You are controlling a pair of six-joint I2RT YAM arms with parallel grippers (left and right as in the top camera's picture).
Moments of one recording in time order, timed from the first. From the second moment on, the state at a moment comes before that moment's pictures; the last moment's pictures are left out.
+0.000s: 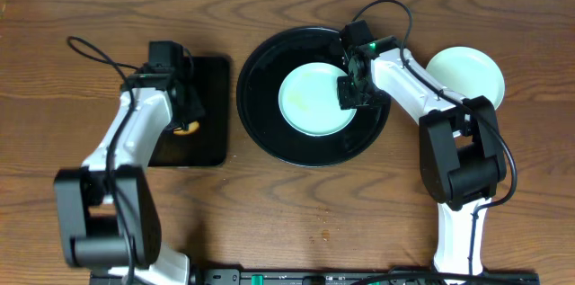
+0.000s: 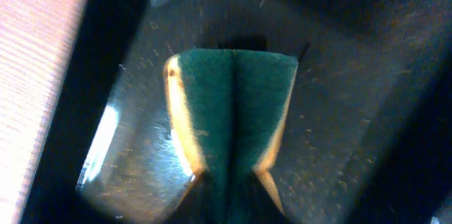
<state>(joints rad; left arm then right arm) 0.03 1.74 1.13 -0.73 -0.12 -0.37 0.37 2.17 1.61 -0.90 -0.01 0.31</state>
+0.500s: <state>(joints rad) 0.03 1.80 1.12 -0.71 -0.08 -0.30 0.37 2.17 1.60 -0.90 -0.01 0.31</state>
